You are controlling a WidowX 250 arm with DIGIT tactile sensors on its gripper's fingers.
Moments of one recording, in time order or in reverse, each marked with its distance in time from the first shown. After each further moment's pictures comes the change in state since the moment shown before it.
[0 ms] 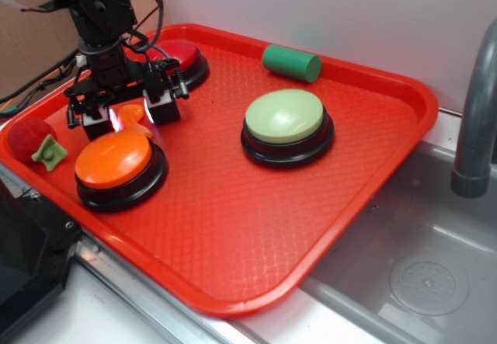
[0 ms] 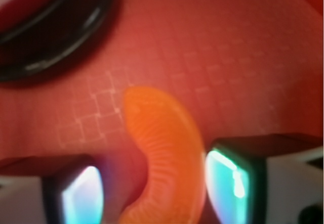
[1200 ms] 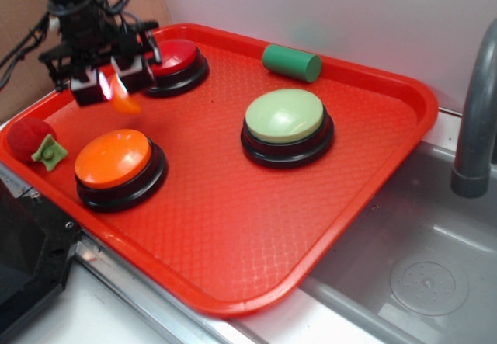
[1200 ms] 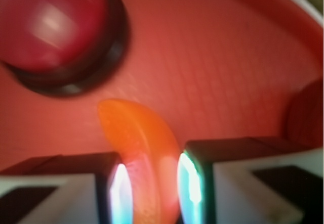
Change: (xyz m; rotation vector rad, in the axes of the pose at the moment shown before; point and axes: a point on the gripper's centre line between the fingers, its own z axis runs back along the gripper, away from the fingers) arm 0.013 -0.007 0.061 -0.141 -0.038 -0.064
